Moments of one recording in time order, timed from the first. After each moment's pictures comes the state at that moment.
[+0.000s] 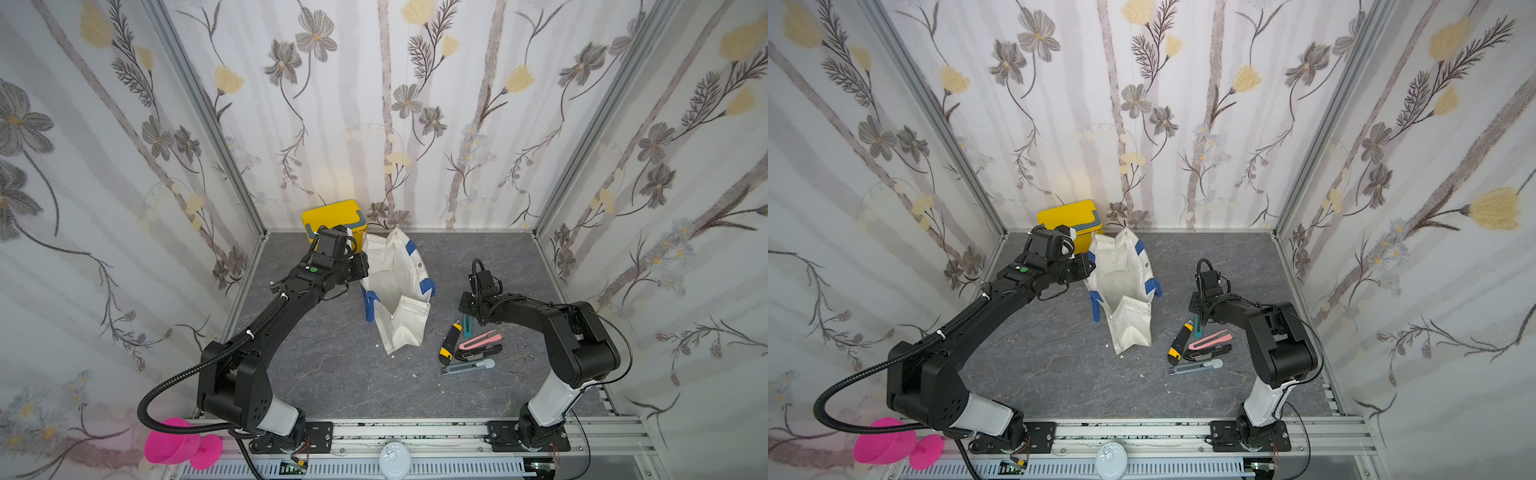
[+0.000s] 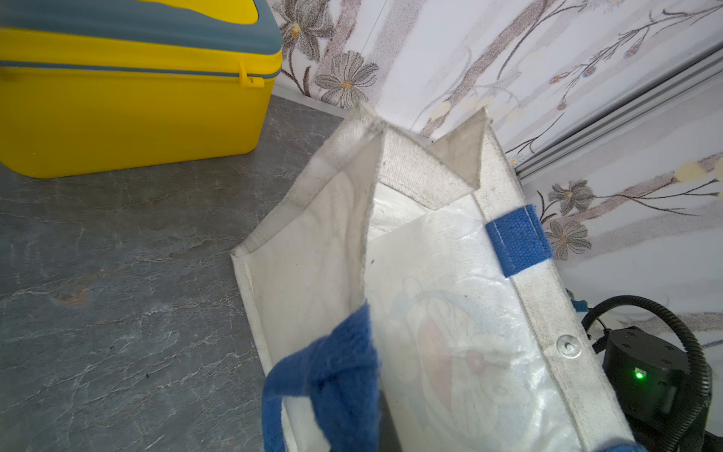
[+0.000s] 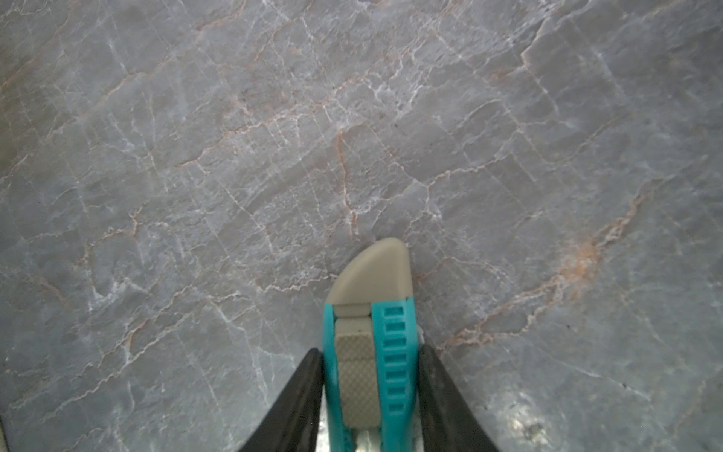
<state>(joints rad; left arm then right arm) -0.37 1.49 1.25 -0.44 0.25 -0.54 0.30 1.74 0.88 -0.13 0.11 0.56</state>
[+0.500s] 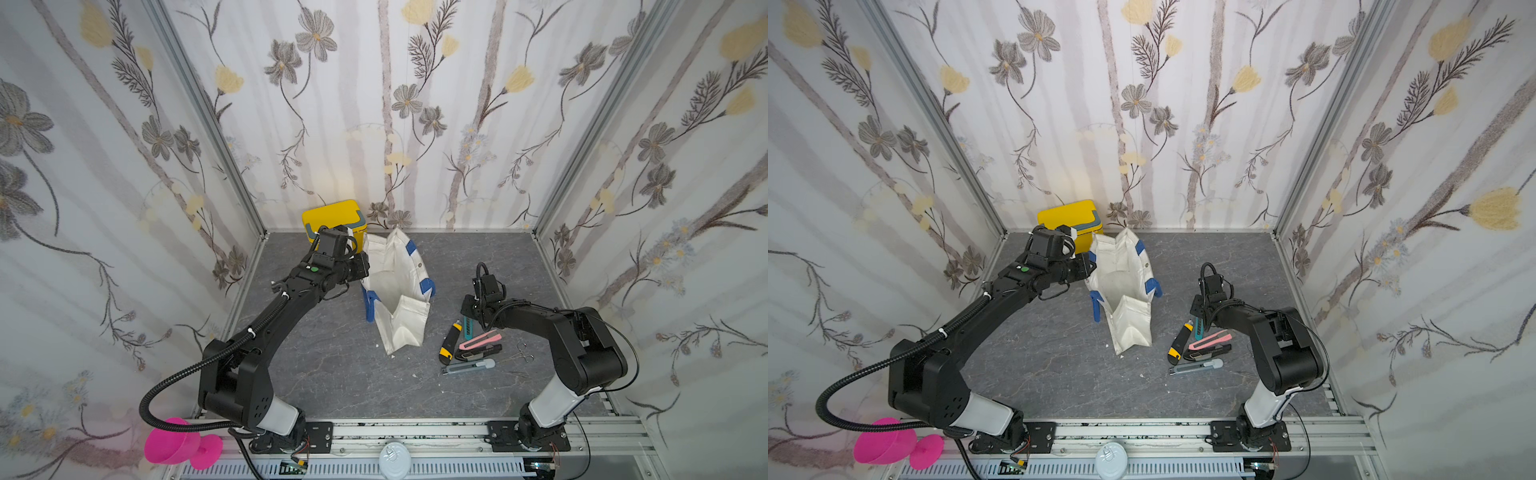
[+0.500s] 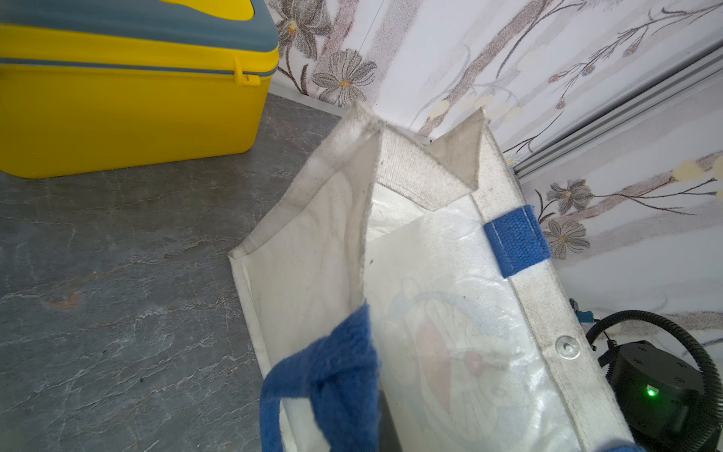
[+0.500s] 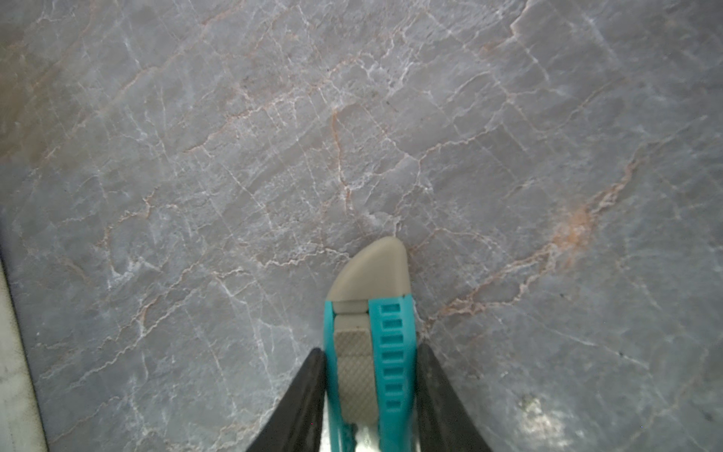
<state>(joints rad) -0.37 1.50 1.25 -0.42 0.26 -0.54 0.29 1.69 0.80 -0.08 0.07 0.59</state>
